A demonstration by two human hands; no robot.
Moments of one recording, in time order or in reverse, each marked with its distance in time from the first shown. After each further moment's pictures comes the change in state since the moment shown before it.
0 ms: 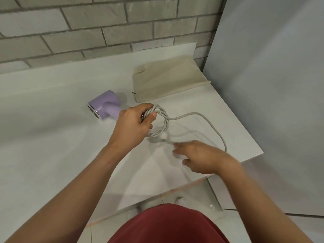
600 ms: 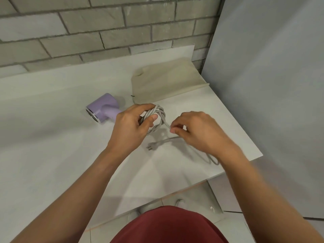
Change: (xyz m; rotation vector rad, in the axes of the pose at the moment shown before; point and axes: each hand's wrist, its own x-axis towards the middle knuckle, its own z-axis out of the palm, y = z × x) left_hand 0.002 0.001 0.000 0.001 0.085 0.090; right_hand 0.012 -0.009 -0.061 0.108 0.544 0.024
